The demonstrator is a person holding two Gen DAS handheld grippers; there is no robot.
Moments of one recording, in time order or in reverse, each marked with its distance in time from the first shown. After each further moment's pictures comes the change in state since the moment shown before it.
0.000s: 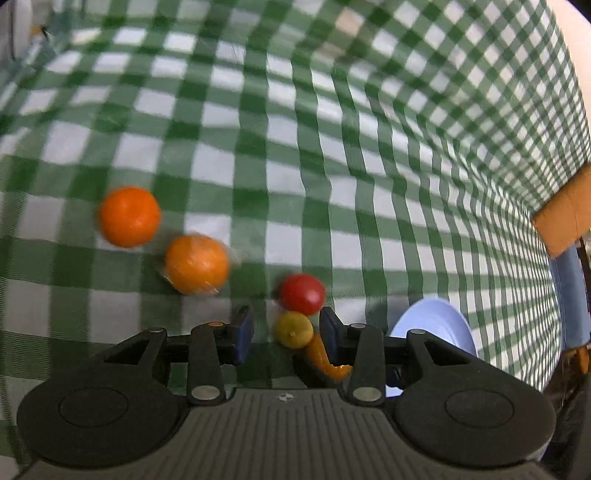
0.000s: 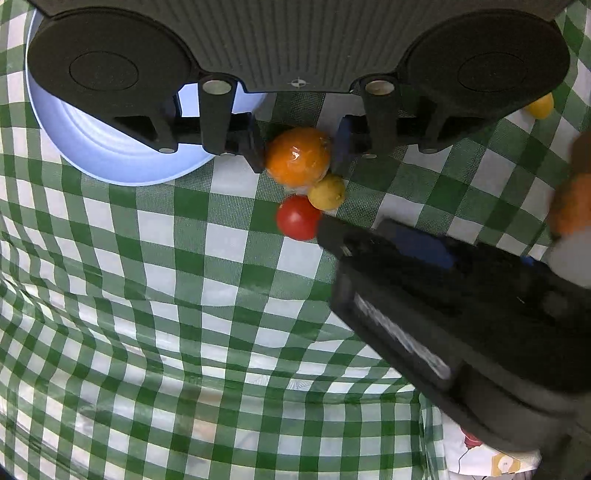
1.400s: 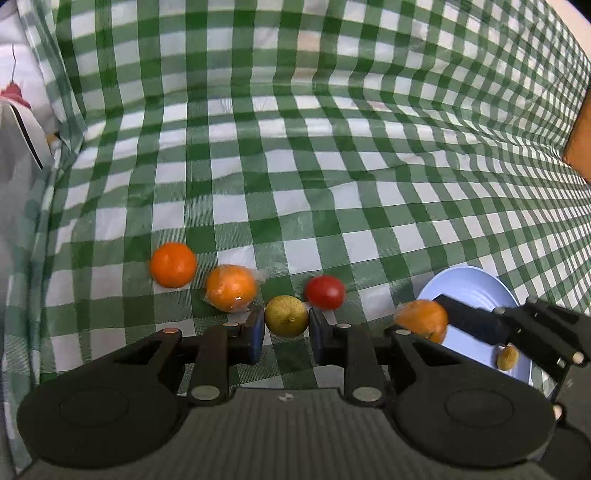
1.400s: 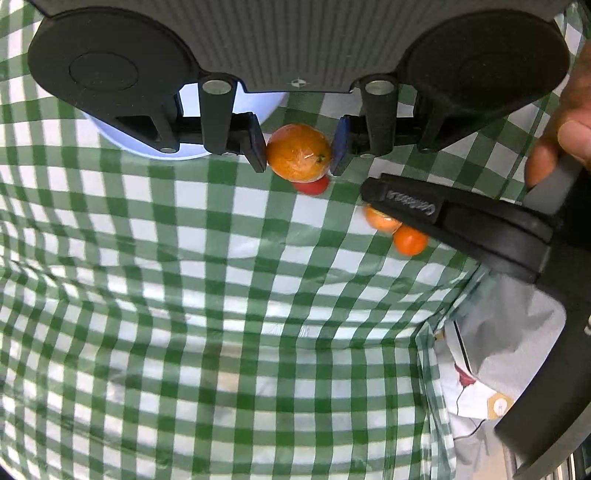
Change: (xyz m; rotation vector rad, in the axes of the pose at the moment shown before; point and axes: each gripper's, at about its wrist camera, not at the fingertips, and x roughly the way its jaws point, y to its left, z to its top) left arm -0.036 -0.051 -0.010 0.259 -0.091 0.247; right arm -0.067 -0.019 0.006 0.116 -0.107 -0.094
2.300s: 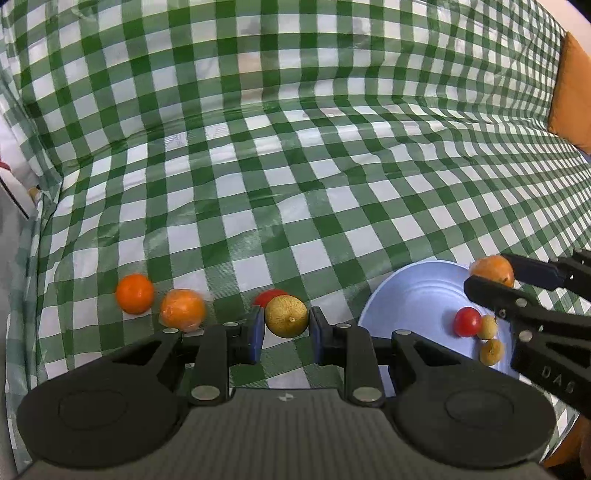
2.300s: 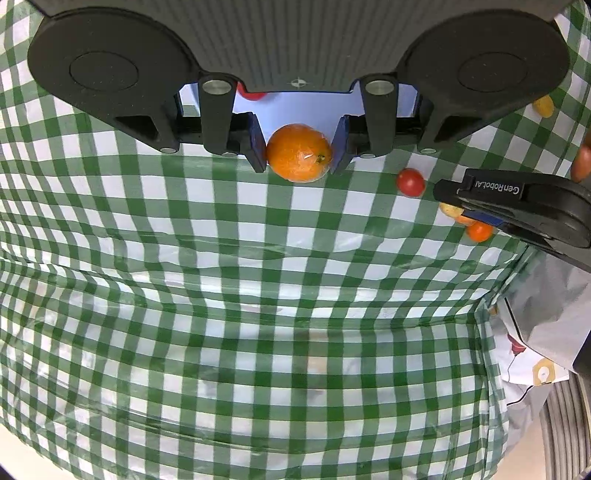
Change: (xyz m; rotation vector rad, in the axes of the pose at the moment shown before) left arm -0.007 -0.056 -0.003 0.133 -0.051 0.027; right arm -0.039 -0.082 -0.011 0.053 -0.039 -0.096
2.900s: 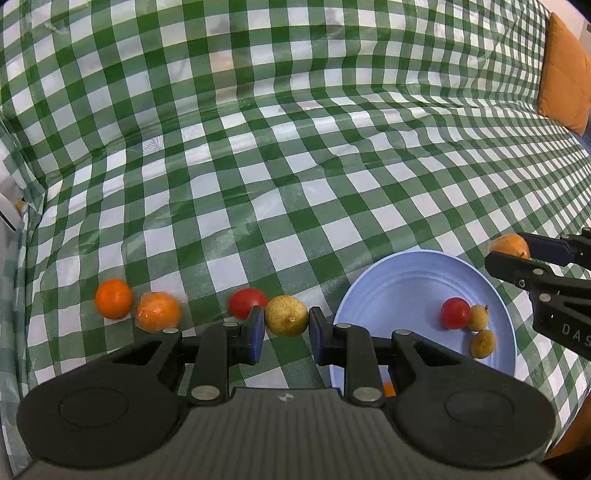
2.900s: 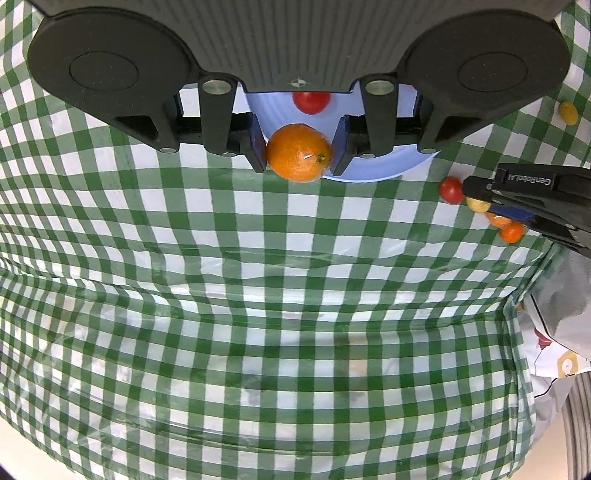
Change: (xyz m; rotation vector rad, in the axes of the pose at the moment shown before) left arm 0.007 -0.016 -0.001 0.057 0.009 -0.010; right arm -0.005 -0.038 -0.011 0.033 0.008 -0.051
